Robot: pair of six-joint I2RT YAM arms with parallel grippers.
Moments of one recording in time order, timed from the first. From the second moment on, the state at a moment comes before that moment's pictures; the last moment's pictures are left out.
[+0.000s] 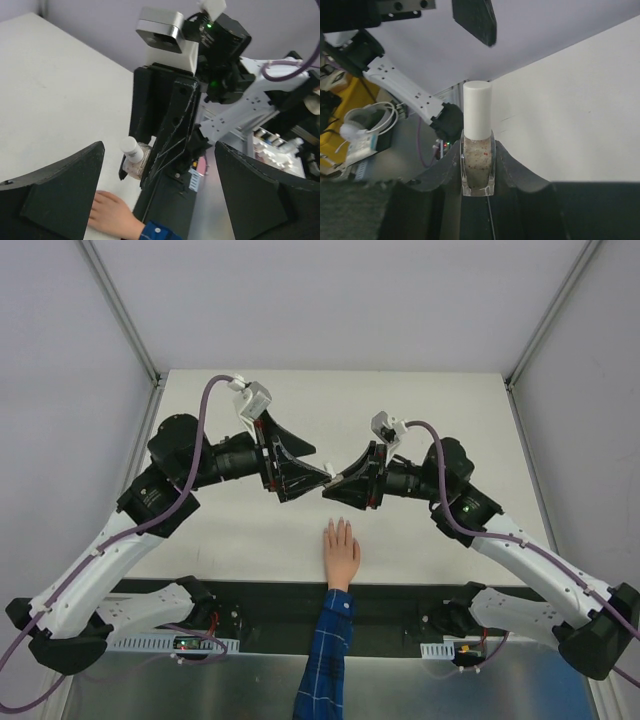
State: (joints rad) left arm -0.73 0.96 1.27 -0.31 0.50 -0.44; right arm 0.77 1.01 0.91 0.12 -0.65 0.40
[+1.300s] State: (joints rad) left arm -0.83 1.08 1.22 -0.19 0.27 -0.65; right arm 1.01 0.96 1.05 -0.19 0.02 0.18
